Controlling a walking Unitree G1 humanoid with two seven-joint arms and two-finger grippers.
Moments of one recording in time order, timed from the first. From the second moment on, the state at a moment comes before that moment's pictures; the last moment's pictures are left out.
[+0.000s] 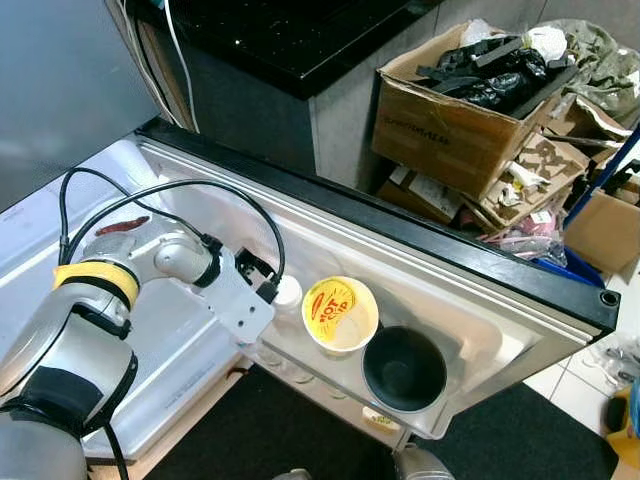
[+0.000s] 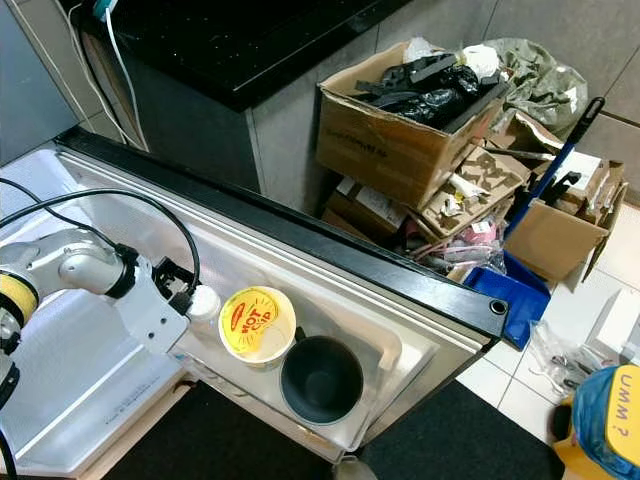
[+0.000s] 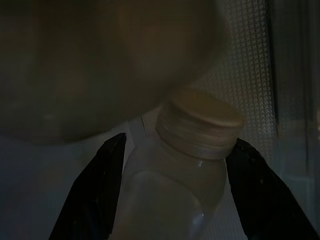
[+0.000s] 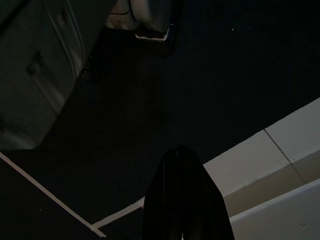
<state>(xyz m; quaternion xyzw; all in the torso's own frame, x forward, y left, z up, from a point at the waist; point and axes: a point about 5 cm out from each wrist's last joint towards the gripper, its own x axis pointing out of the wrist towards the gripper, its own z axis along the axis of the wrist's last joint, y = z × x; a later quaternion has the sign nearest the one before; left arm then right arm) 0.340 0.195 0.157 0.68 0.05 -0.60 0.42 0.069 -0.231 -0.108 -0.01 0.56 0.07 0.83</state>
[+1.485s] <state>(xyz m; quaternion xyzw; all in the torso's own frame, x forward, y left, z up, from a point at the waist) 0.352 0.182 0.178 0.48 0.02 -0.59 0.65 0.079 -0.229 -0.107 -0.01 0.55 0.07 0.83</state>
